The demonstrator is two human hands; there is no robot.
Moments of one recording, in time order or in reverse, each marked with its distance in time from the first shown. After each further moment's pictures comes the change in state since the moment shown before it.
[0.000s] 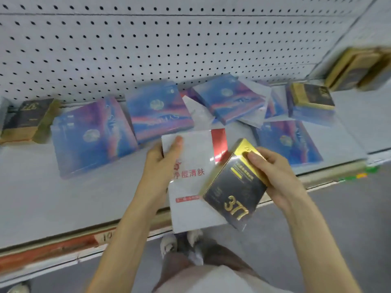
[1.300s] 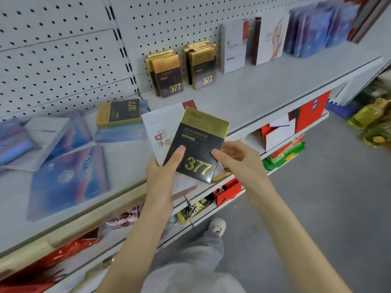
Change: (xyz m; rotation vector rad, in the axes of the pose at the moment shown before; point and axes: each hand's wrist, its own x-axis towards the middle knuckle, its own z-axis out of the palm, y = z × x) left_hand -0.058 -0.144 0.539 -0.006 -0.056 -0.070; right_hand 0.001 -0.013 -0.498 -0.095 0.339 -0.172
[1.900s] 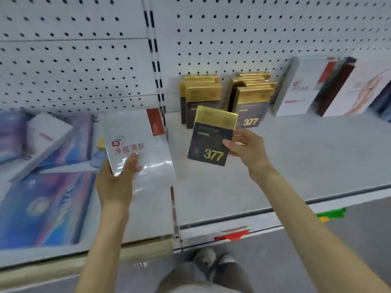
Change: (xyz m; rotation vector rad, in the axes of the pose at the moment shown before) left_hand 0.164 0.034 -0.023 0.202 0.632 0.300; right_hand 0.296 -0.015 0.044 -0.056 -0.289 -0.024
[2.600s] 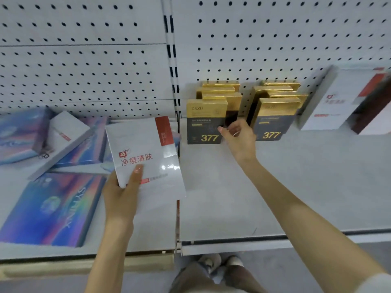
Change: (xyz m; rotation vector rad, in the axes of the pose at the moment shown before) left_hand -0.011 0.003 0.002 0.001 0.026 -0.036; right_hand 0.083 0.008 0.053 -0.353 0.075 -0.219
